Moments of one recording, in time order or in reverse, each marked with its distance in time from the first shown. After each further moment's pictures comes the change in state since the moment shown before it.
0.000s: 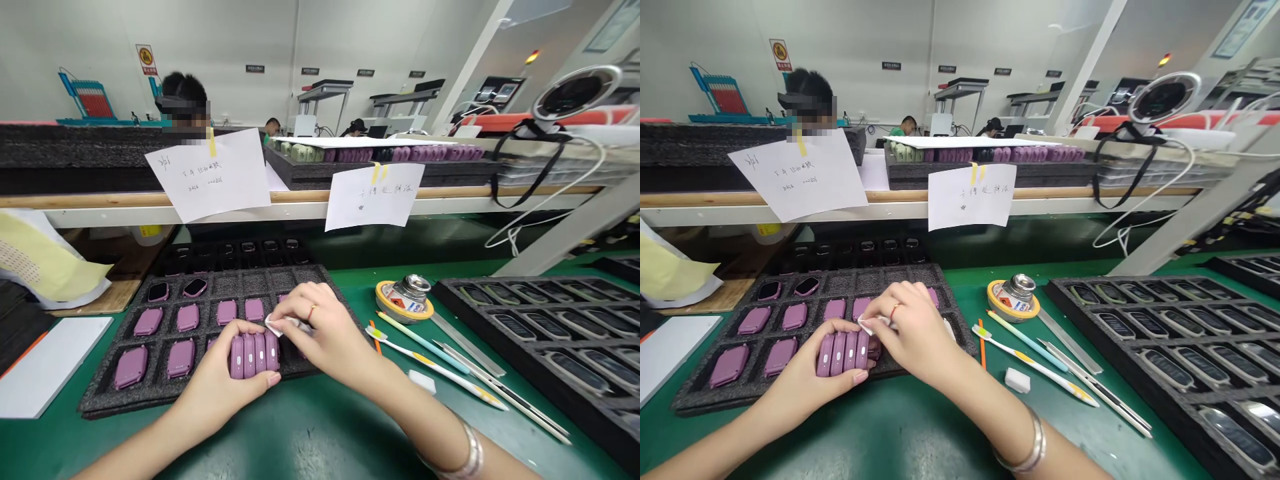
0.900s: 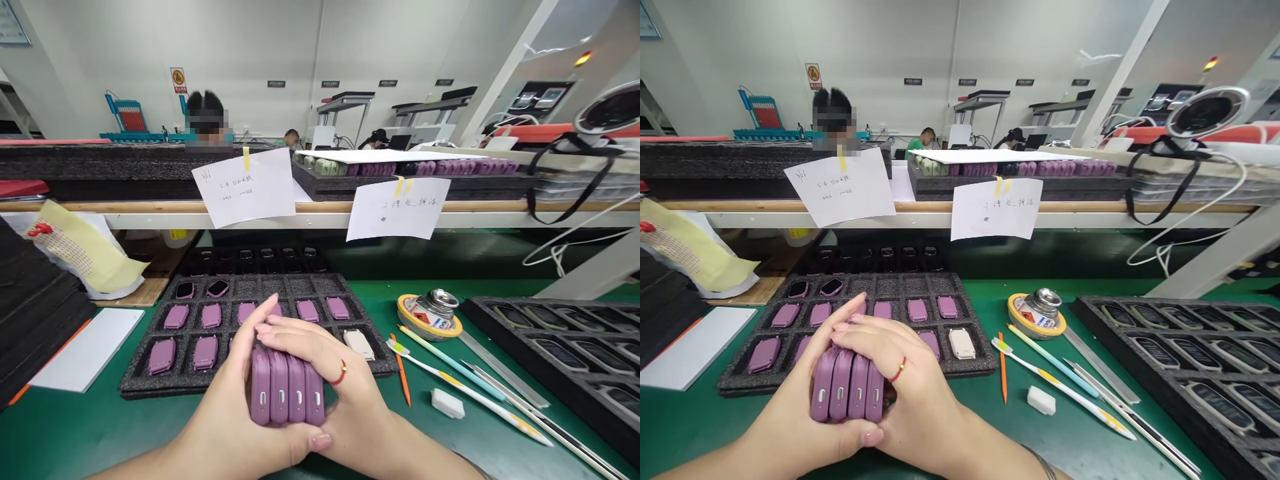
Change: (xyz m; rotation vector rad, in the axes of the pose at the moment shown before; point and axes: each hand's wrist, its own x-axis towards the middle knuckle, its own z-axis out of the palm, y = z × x) left_hand -0.040 0.028 0.004 -0.129 0.102 0.164; right_hand -0.018 -0.045 0.011 0.439 0.137 -0.231
